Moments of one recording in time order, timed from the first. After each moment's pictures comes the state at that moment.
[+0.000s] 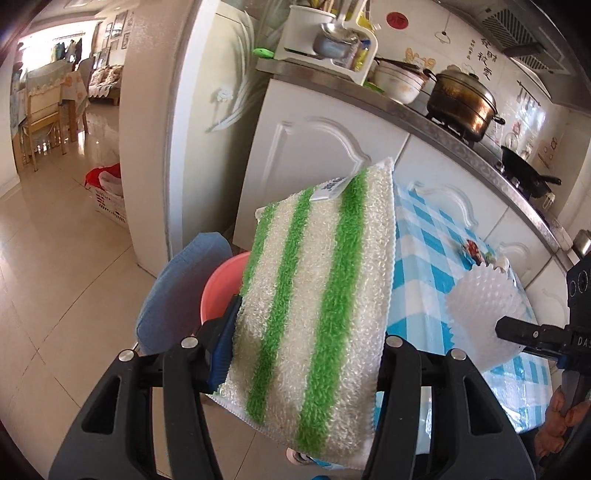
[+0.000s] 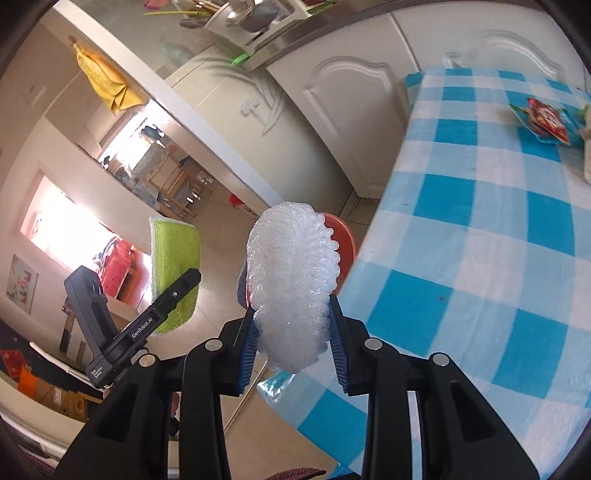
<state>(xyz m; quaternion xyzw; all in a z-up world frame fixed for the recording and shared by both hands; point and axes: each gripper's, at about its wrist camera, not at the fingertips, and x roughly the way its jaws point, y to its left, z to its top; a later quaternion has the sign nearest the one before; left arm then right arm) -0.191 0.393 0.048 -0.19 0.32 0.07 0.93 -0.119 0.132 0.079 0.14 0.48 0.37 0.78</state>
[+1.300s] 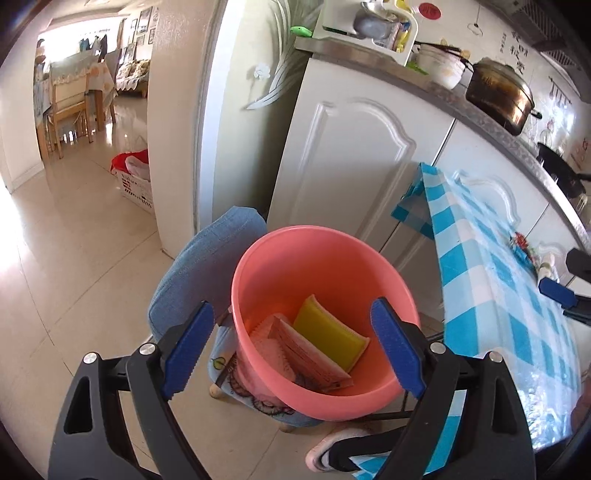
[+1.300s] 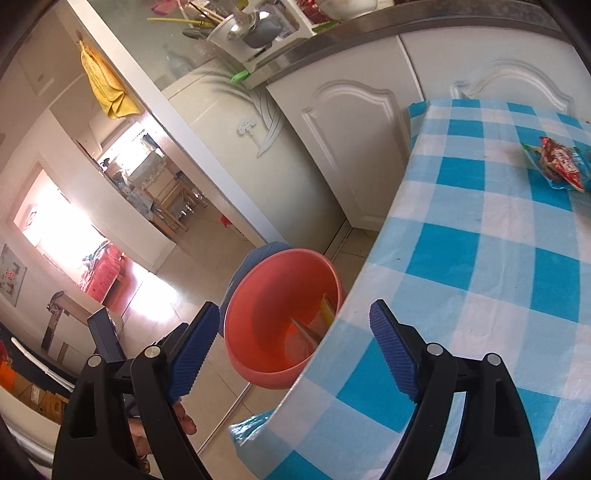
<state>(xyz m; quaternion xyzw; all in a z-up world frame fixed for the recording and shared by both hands) -0.170 0.398 -0.012 -0.19 0.34 0.13 0.91 -0.090 0.123 0.071 0.13 0.42 0.36 0.82</state>
